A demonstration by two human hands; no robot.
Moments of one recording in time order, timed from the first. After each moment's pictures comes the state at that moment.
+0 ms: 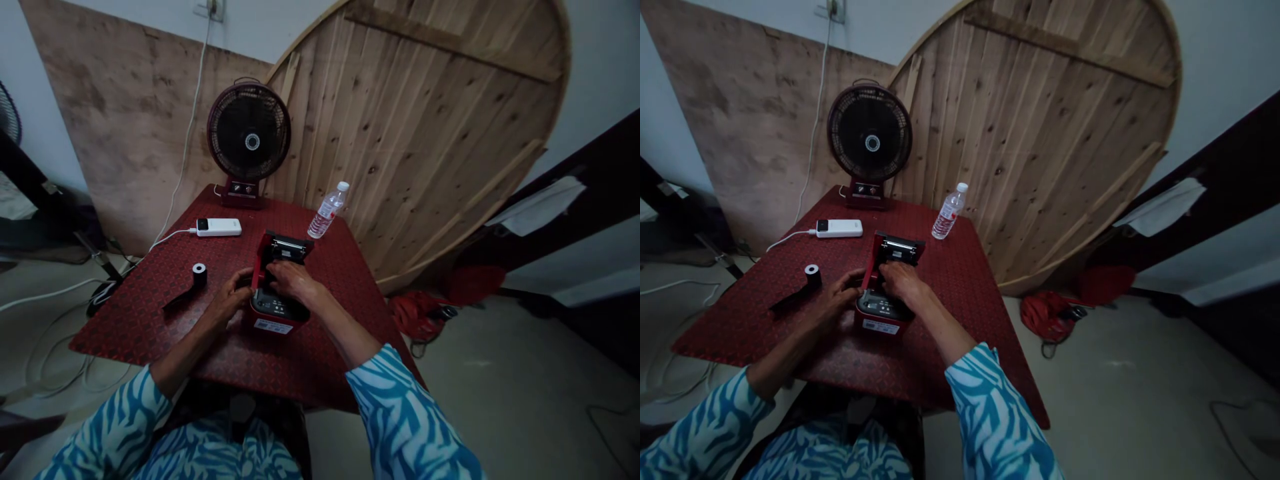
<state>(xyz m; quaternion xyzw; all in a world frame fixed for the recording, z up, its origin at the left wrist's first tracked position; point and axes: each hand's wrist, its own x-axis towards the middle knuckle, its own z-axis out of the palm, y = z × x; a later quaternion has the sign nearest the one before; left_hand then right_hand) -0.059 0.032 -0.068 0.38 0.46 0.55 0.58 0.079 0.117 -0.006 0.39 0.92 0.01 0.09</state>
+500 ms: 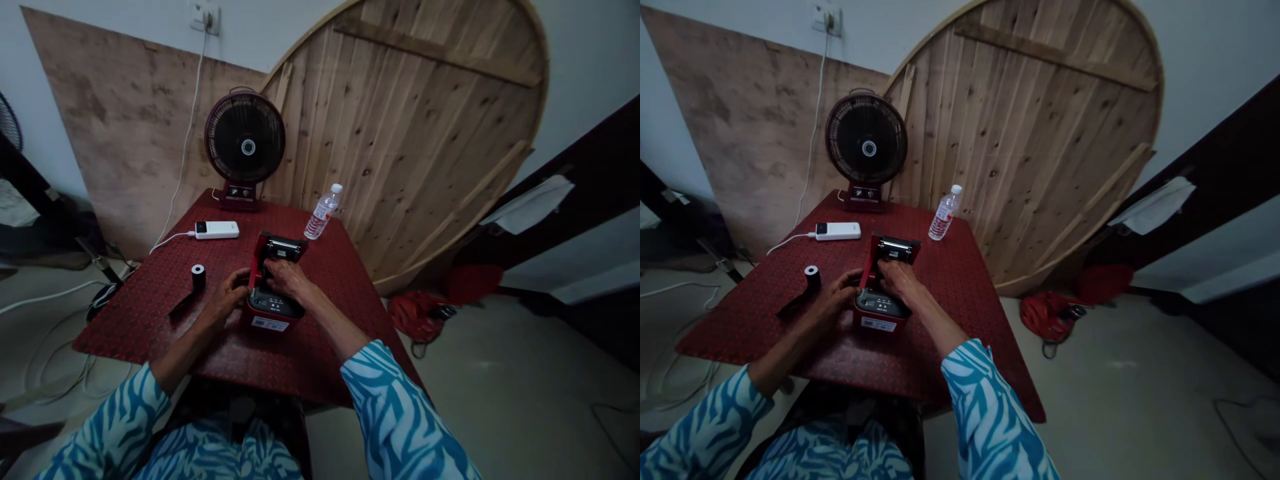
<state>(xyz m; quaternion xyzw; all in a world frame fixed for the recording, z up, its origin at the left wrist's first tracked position) -0.061 0.033 -0.070 0.38 0.48 0.55 0.57 0.083 0.122 -0.011 0.40 0.91 0.01 0.07</state>
